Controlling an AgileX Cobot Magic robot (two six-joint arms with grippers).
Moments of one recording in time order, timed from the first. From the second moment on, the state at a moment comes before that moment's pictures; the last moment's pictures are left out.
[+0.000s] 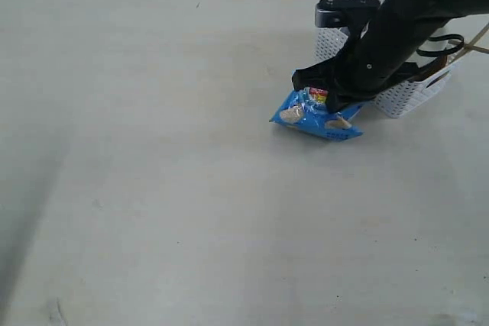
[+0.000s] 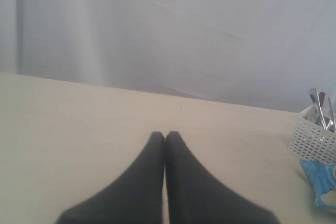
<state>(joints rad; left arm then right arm) -0.21 0.00 0.00 0.04 0.14 -0.29 0.37 1.84 -1.10 0.16 0.65 0.00</state>
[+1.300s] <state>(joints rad) -0.21 0.00 0.00 0.04 0.14 -0.29 0.21 1.55 -1.13 -0.24 0.63 0.32</state>
